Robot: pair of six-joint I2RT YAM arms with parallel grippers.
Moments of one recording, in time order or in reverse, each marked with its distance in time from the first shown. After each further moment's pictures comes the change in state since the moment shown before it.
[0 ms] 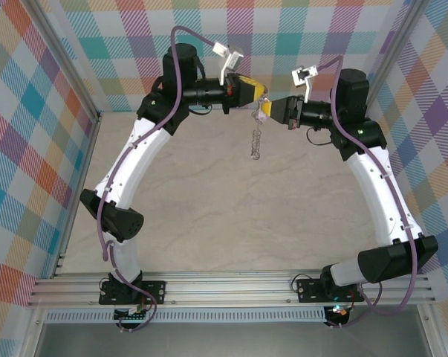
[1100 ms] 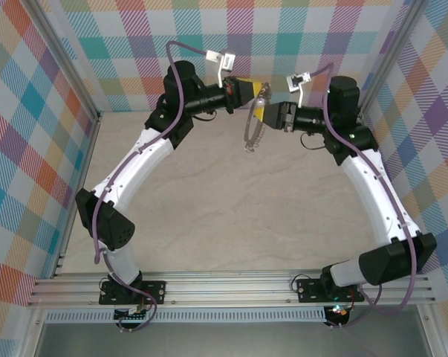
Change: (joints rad) left arm 0.000 -0.113 -0.370 0.440 -0.159 -0.299; right arm 0.021 -0.034 -0.114 0.073 0.043 0.085
